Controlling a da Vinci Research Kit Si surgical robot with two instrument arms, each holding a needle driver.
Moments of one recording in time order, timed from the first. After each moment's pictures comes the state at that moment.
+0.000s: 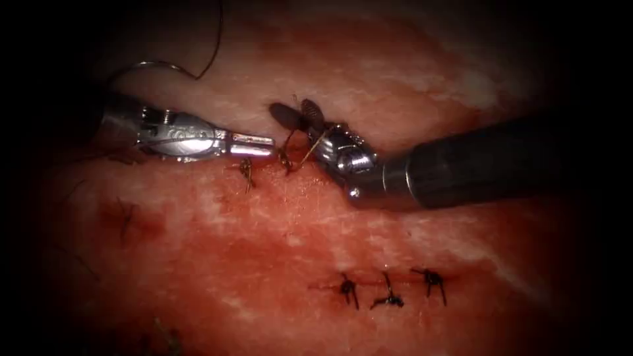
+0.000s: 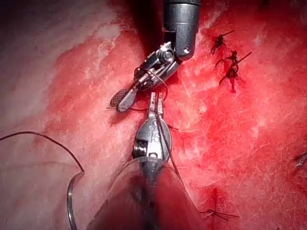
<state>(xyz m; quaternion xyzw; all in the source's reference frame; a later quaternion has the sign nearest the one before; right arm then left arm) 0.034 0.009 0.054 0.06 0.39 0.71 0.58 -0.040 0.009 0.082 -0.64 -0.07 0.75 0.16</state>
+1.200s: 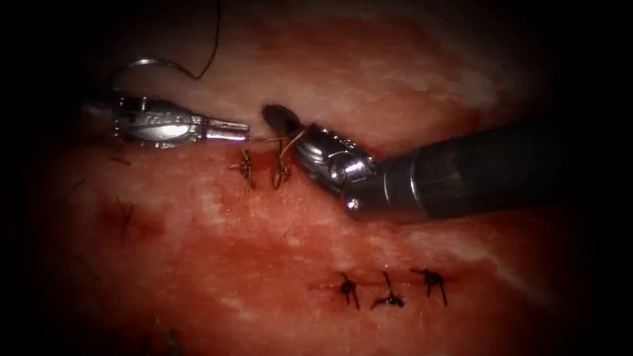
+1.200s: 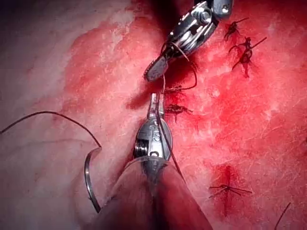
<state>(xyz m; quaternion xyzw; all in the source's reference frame) 0.036 0.007 0.046 0.05 0.40 0.67 0.63 -0.035 0.011 0.084 -0.62 -0.08 0.76 0.18</state>
